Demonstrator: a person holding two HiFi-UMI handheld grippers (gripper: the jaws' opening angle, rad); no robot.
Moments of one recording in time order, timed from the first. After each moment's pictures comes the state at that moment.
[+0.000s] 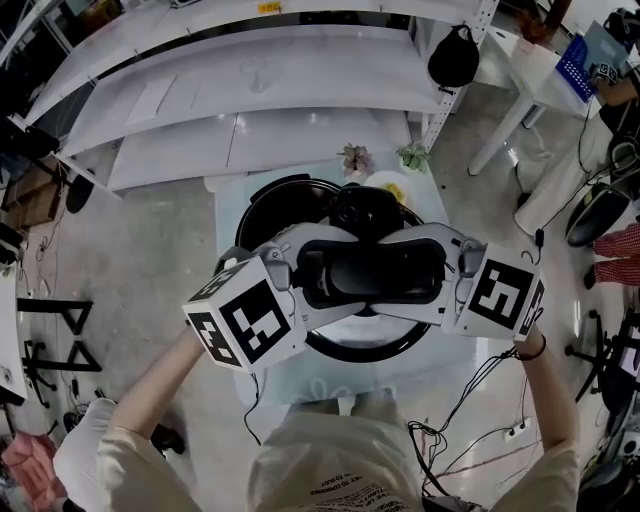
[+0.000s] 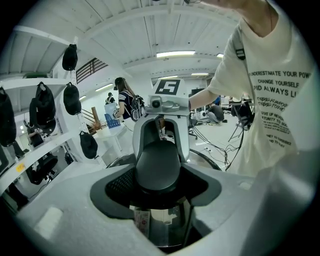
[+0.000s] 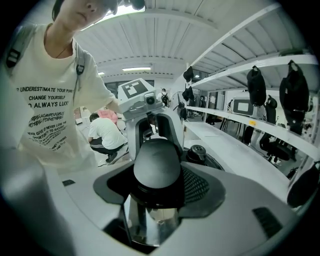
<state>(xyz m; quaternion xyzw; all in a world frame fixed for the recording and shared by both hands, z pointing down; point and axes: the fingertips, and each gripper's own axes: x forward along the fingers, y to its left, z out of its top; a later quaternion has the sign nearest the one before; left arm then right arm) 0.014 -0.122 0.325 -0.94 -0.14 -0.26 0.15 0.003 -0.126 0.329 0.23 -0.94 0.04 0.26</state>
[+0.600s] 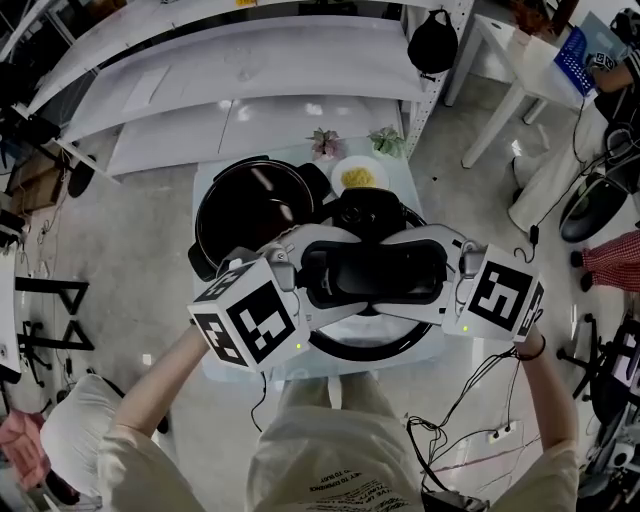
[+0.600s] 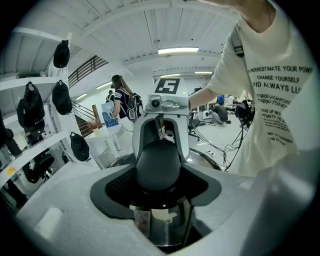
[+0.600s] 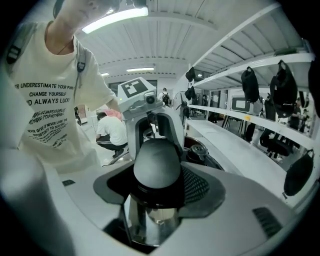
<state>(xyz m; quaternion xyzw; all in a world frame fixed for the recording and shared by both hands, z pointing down) 0.088 -0.055 0.337 -0.94 -0.13 -0.27 0.14 0.078 -0.058 0.341 0.21 -0.94 0.04 0.27</state>
